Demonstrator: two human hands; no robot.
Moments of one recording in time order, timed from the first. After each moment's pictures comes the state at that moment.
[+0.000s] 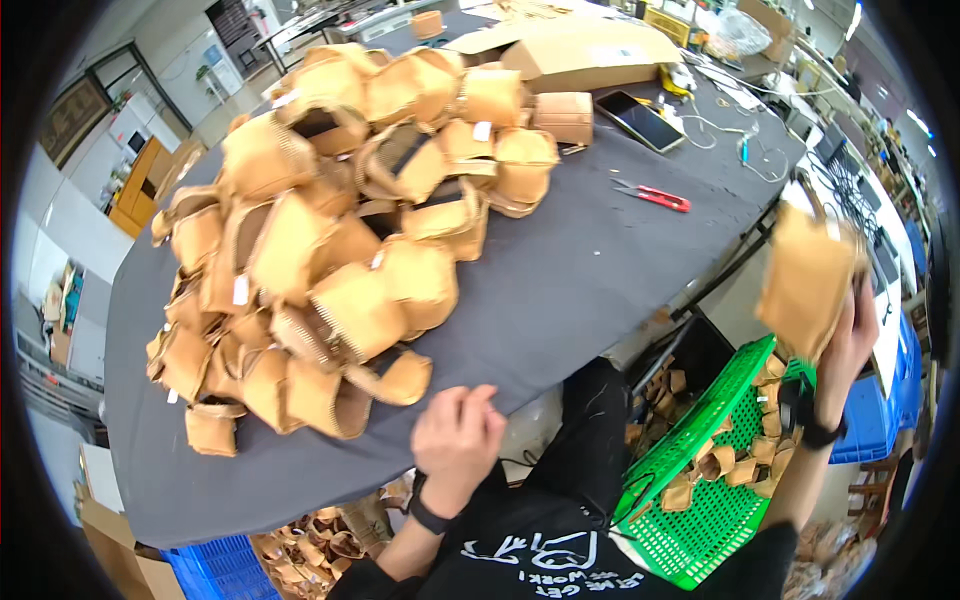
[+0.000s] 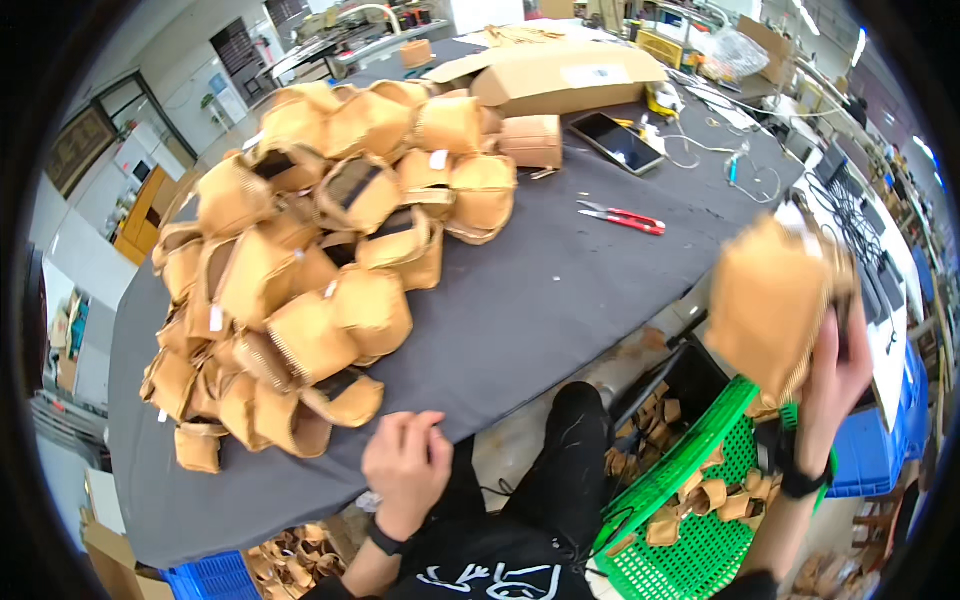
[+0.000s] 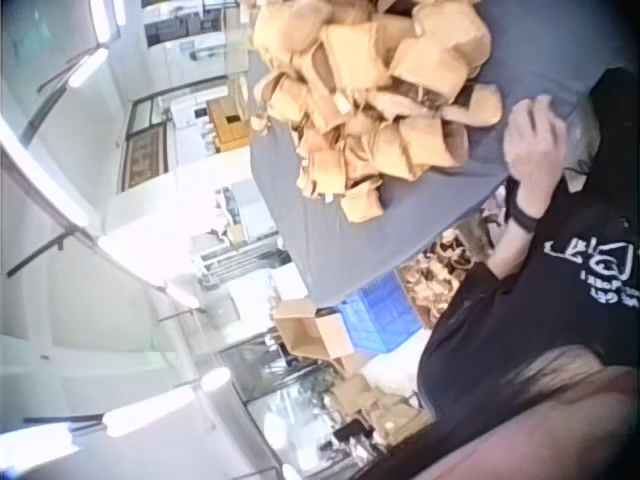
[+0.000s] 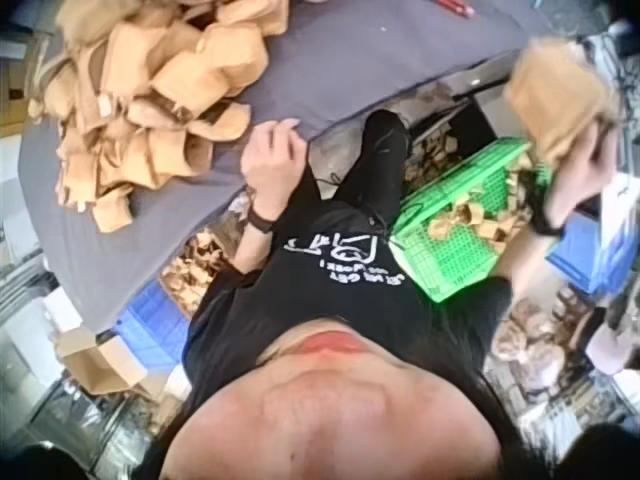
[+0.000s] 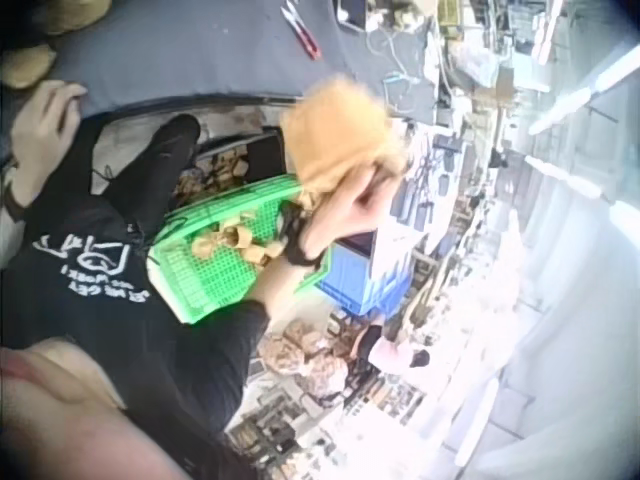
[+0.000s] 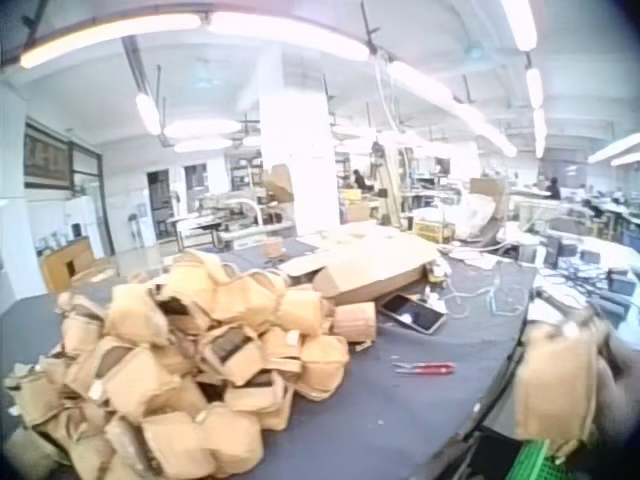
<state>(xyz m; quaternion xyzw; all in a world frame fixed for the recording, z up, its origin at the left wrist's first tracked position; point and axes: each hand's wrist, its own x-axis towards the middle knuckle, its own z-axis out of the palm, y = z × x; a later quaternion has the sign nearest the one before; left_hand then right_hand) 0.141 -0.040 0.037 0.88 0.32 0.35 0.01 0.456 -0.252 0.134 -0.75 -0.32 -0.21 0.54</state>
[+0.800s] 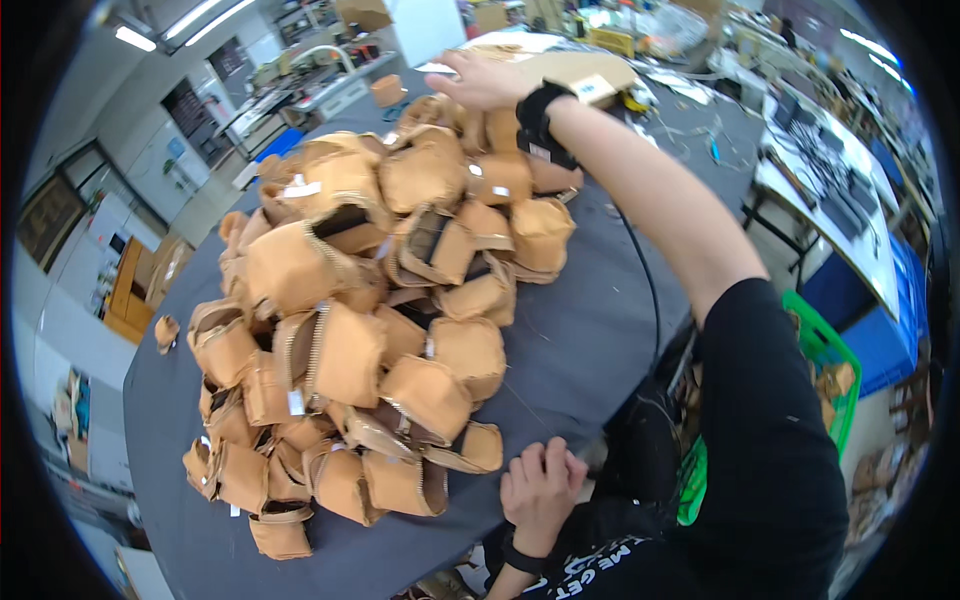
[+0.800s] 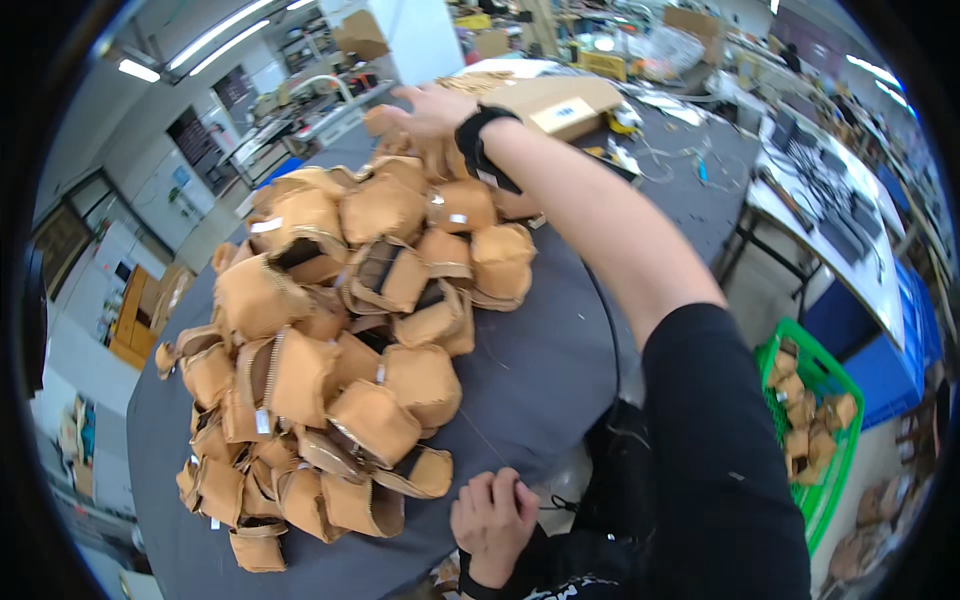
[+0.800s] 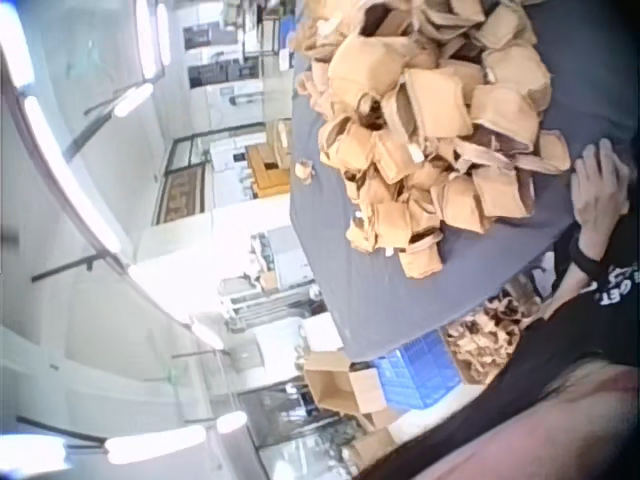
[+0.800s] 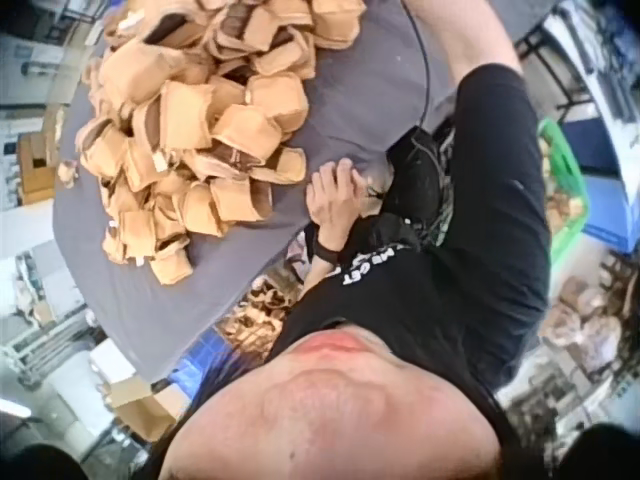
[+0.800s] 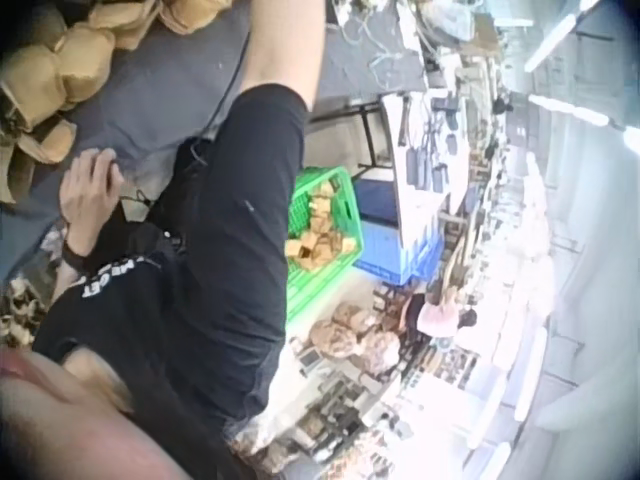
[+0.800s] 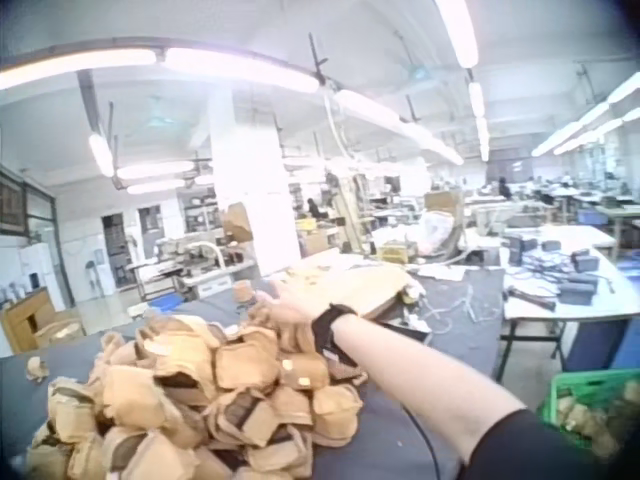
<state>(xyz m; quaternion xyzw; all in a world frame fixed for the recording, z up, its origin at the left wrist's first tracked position) 0.129 -0.035 0.031 0.90 0.31 0.30 -0.01 0.485 0.213 0.214 -0.73 -0.59 -0.11 0.32</state>
